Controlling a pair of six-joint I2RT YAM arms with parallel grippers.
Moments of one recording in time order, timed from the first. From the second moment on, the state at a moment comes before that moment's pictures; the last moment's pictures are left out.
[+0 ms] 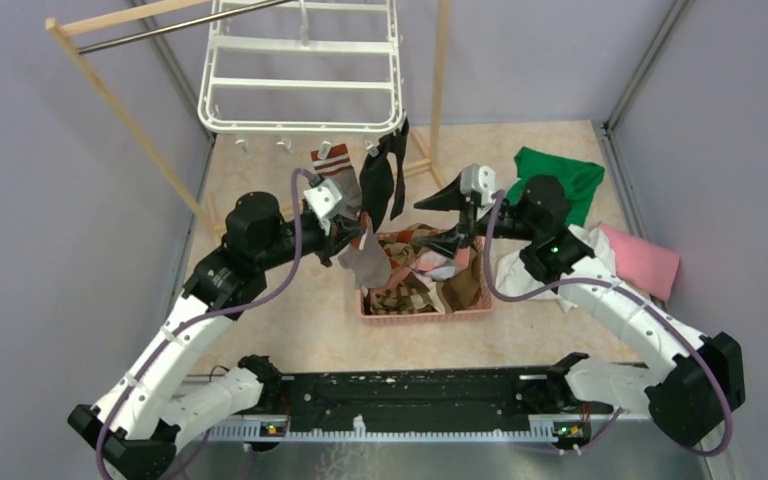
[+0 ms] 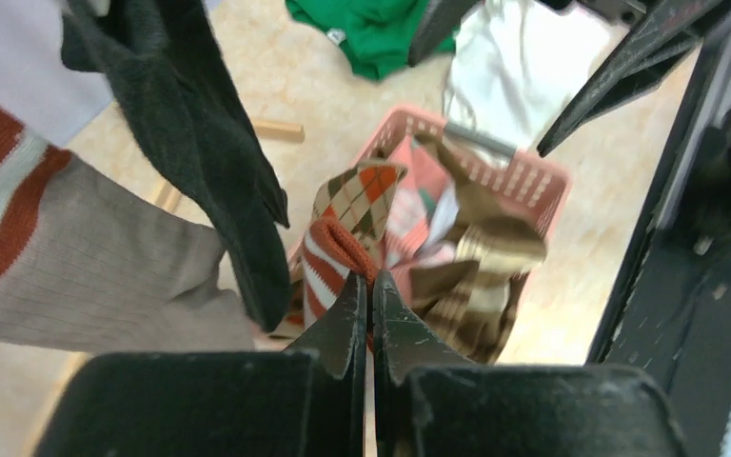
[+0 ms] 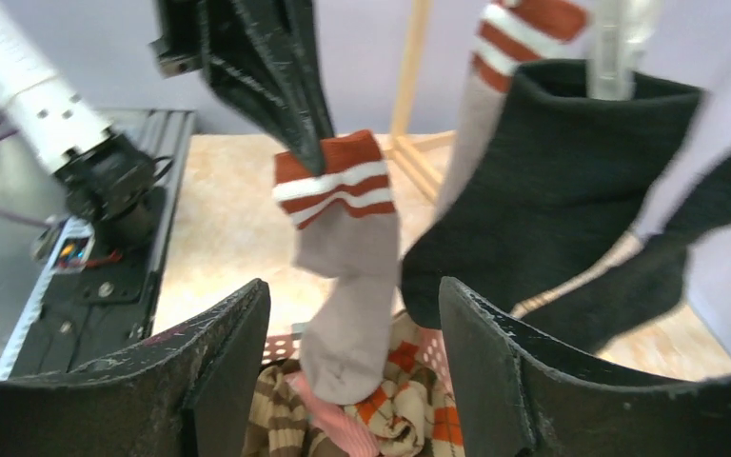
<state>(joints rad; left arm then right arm) -0.56 0.87 1.01 -0.33 0.41 0.04 0.56 1.10 0.89 0.31 -0.82 -0.07</state>
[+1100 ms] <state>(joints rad) -0.56 1.14 1.43 -0.76 0.73 0.77 0.67 1.30 1.06 0.38 -1.01 -0.14</state>
